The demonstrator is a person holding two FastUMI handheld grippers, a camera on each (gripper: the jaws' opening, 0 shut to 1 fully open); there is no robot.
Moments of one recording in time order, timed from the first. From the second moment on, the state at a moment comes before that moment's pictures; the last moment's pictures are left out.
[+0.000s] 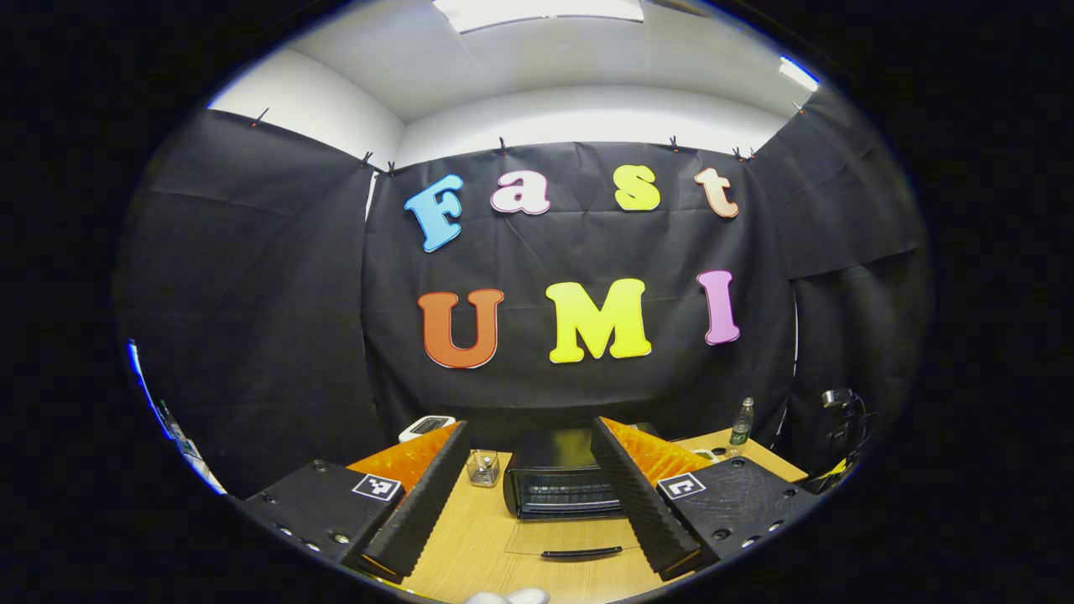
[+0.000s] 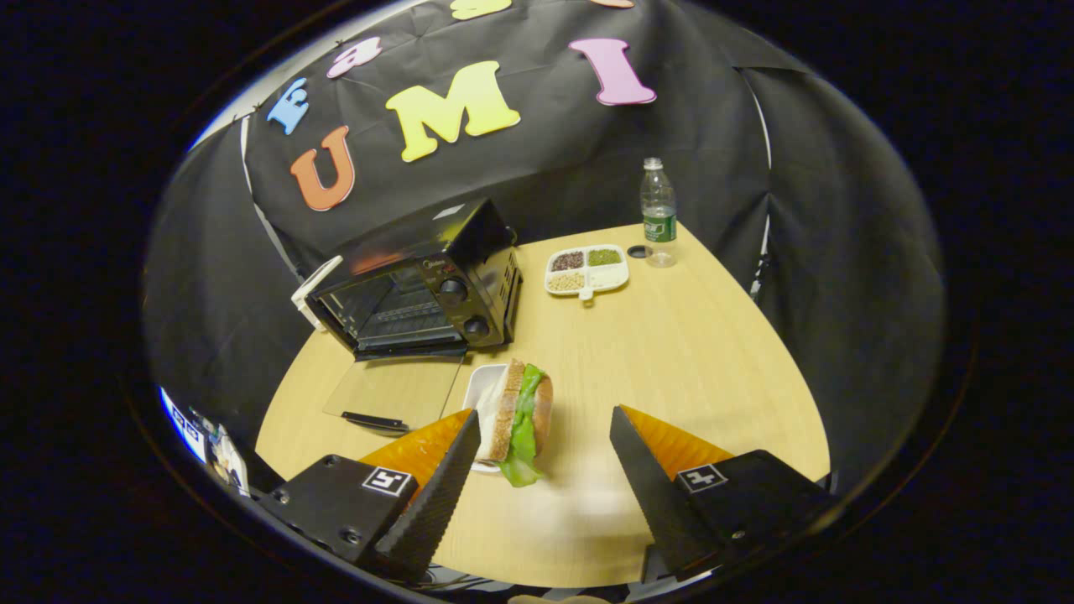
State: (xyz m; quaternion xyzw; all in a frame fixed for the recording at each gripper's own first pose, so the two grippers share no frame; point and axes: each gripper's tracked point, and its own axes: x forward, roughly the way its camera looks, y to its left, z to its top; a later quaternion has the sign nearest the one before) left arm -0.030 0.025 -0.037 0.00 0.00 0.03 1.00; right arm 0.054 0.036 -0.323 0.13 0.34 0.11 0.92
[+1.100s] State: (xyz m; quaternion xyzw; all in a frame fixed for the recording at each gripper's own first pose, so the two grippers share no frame) left arm 0.000 0.028 -0.063 0.00 0.04 0.05 1.00; right arm 0.100 0.080 -0.363 0.22 0.46 0.19 0.84
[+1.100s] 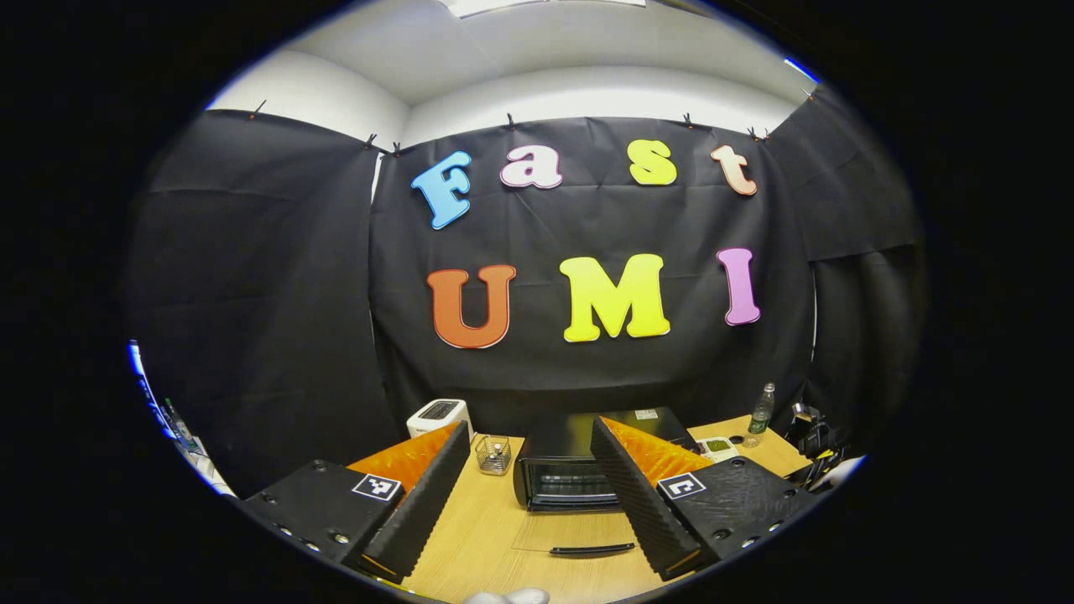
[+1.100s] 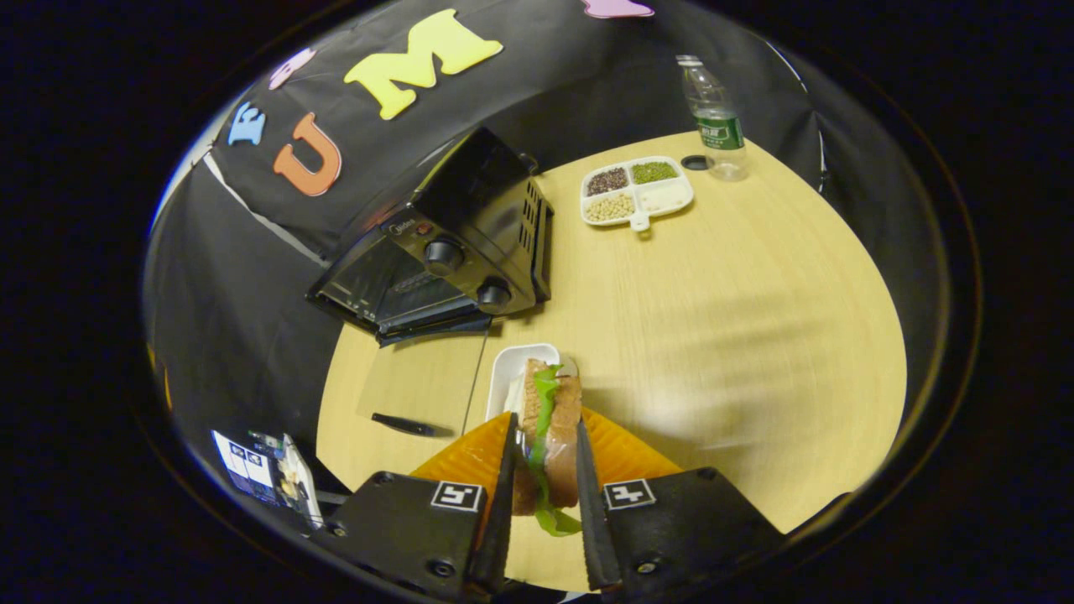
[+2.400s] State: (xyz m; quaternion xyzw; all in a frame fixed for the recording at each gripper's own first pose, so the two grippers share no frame) left arm -0.015 0.076 -0.075 0.03 0.05 -0.02 1.00; right arm 0.146 0.243 -0.285 0.55 0.27 0.11 0.78
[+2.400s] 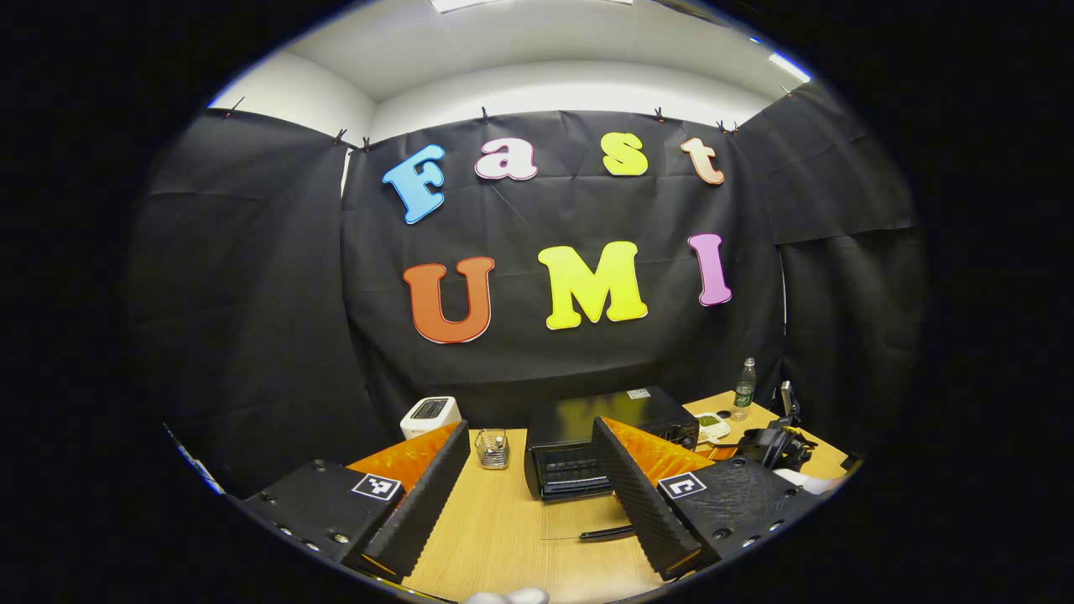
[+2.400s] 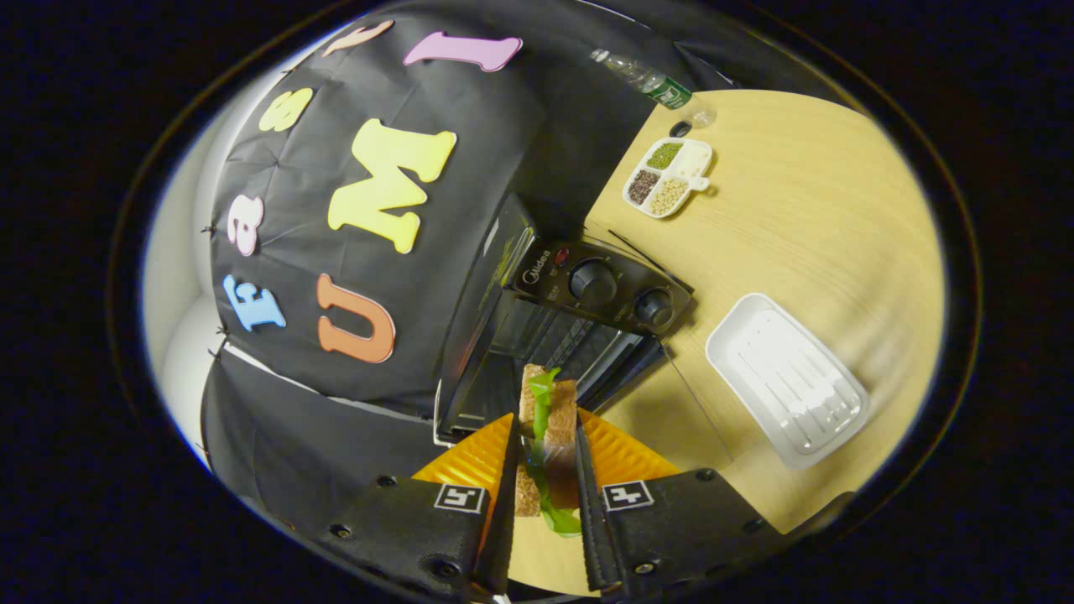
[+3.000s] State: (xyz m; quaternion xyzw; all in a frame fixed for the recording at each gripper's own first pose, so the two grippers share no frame) left arm -0.003 0.073 -0.096 0.04 0.07 -0.05 1.00; right arm 0.245 0.303 -0.310 0.67 0.16 0.06 0.72
